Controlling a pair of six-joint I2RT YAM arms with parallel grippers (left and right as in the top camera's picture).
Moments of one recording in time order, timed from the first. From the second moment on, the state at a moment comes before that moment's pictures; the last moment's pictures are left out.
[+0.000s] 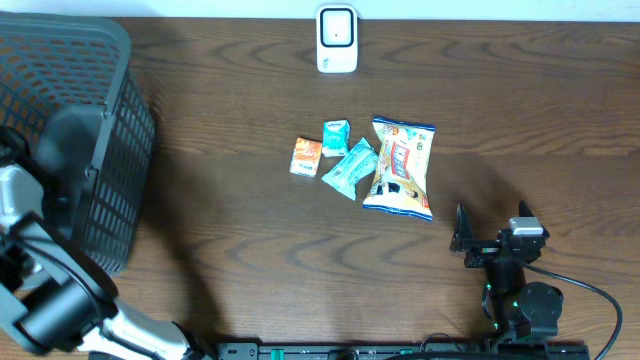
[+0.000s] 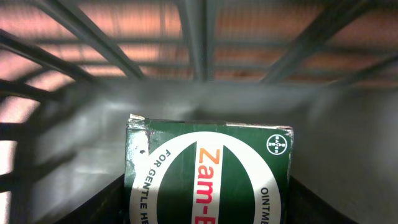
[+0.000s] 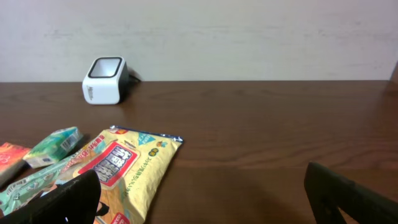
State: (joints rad) left arm 0.72 1.83 1.26 -0.62 -0.34 -0.74; right arm 0.00 0.01 0.01 -0.07 -0.05 0.02
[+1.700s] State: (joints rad) left arm -0.29 1.64 1.26 -0.35 0.02 -0.45; right arm 0.00 0.01 0.01 -0.07 -0.05 0.02
